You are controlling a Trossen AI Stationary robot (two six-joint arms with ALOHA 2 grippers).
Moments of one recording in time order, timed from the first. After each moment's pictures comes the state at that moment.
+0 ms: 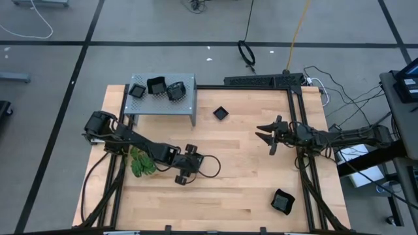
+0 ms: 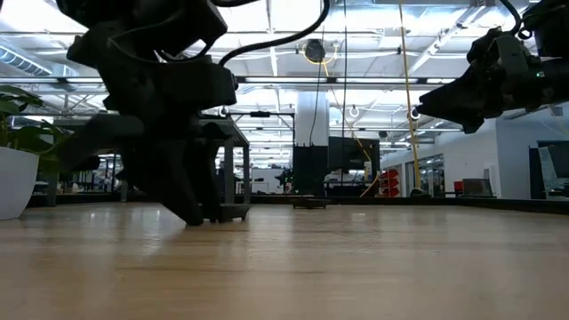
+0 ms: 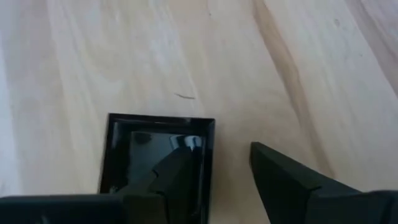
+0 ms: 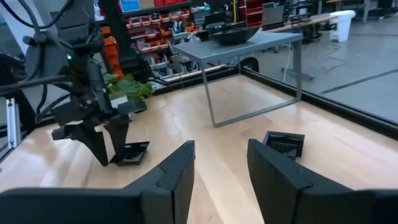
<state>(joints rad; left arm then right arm) -0.27 1.76 0.86 -0.12 -0.14 0.14 0.01 0.41 0.02 0.32 0.29 0.22</state>
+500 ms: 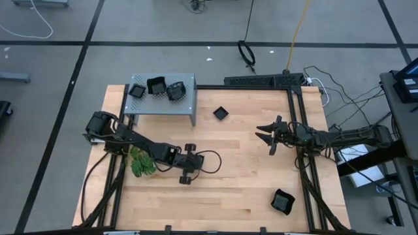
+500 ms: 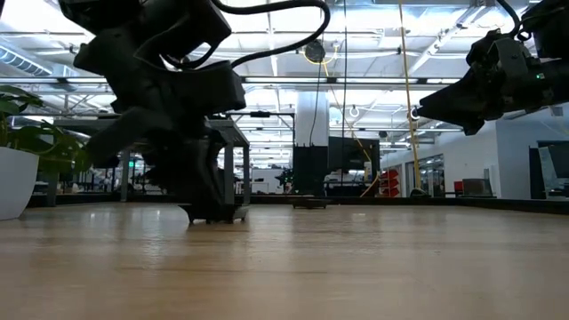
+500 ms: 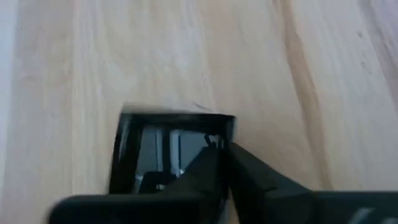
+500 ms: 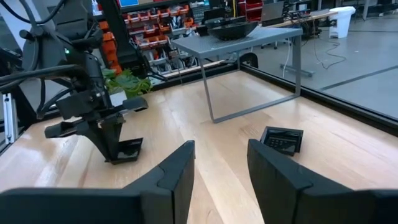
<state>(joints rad) -0.26 1.78 0.86 -0.12 -0.13 -0.07 0.01 0.41 0.02 0.30 0.29 0.22</state>
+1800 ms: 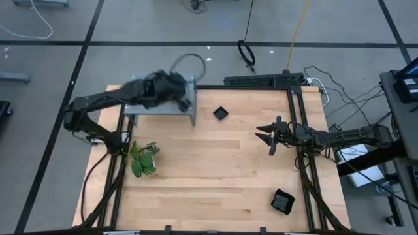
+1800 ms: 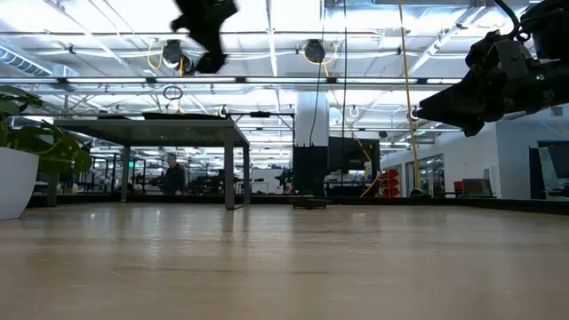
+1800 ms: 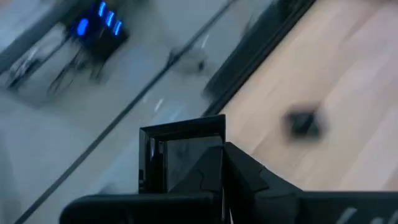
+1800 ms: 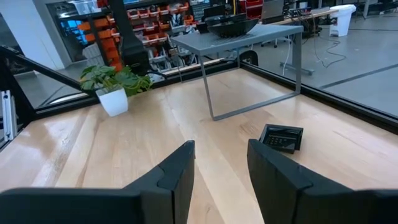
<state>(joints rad) 0.26 1.43 1.51 -0.88 -0.56 -0.14 0.01 0.42 0.02 0.30 0.29 0.22</state>
